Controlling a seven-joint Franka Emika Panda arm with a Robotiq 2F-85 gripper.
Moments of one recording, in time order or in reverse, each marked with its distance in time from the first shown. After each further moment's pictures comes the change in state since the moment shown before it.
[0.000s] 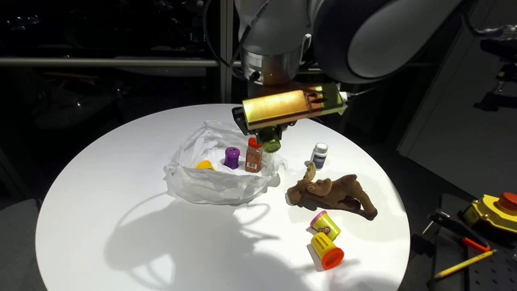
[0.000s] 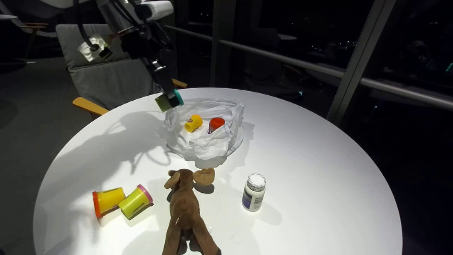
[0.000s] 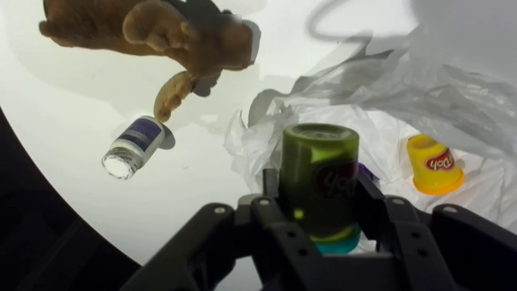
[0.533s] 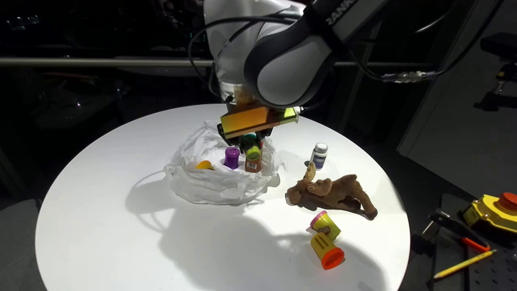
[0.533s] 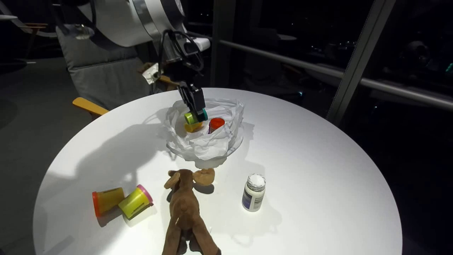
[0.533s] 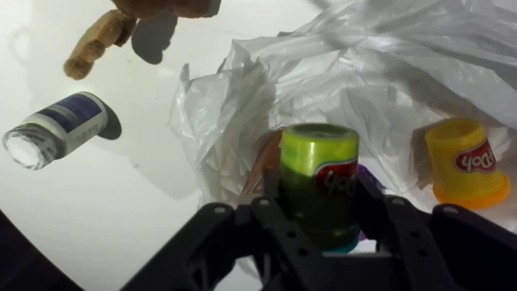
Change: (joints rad) arm -0.090 0.322 0.007 0.322 0.131 -0.017 -0.217
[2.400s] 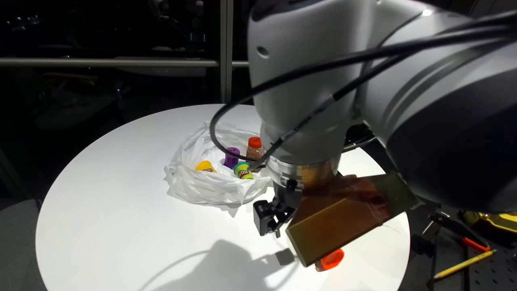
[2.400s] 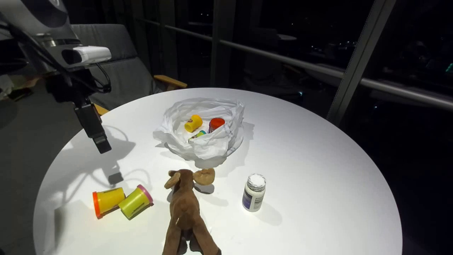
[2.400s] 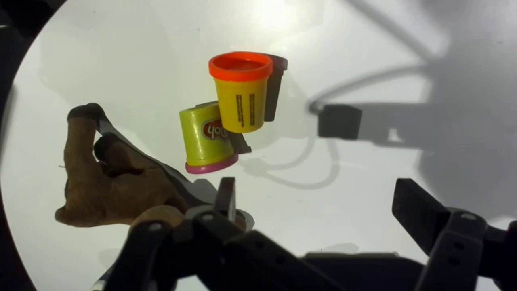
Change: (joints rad) arm 0.225 -0.329 0.065 -0.563 -0.014 0.063 0.213
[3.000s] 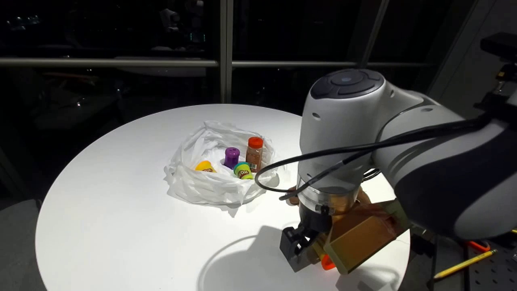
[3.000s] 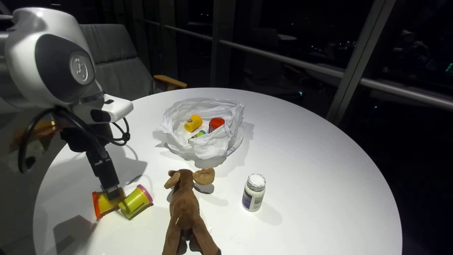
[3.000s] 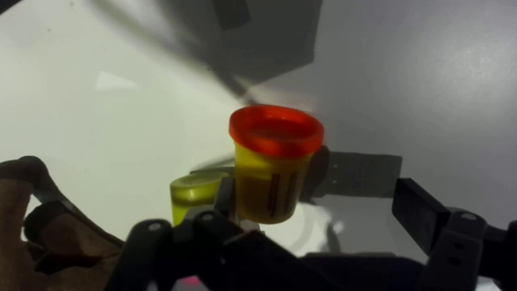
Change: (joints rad) arm -0.139 0.135 0.000 -0.126 0.045 0.329 -0.209
